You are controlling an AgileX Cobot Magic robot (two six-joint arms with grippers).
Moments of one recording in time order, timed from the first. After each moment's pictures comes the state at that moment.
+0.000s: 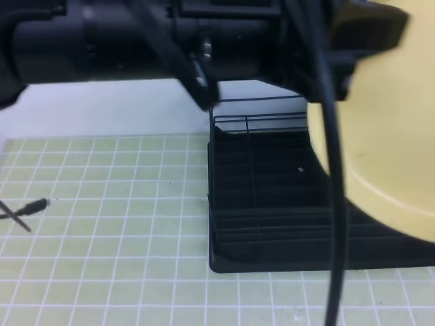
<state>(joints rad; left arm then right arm) -0.70 1.36 -1.51 -1.08 0.66 0.92 0.02 0.47 -0.62 1.43 0.50 -1.12</state>
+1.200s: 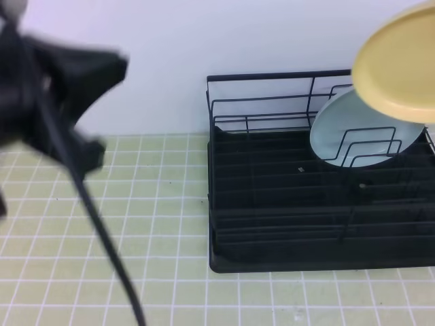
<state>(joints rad) -0.37 0.95 -1.10 -0.73 0.44 0.86 0.07 1.43 -1.63 0.34 1.01 -1.32</state>
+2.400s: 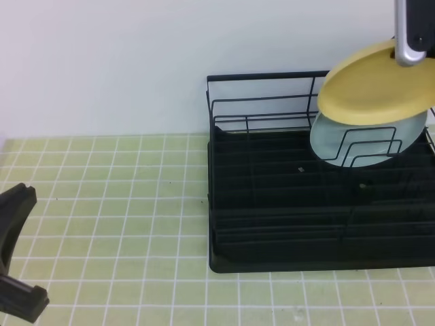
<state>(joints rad) -0.36 0.53 -0.42 -0.77 -0.03 0.89 0.14 1.74 -1.70 0.29 0.83 -1.63</state>
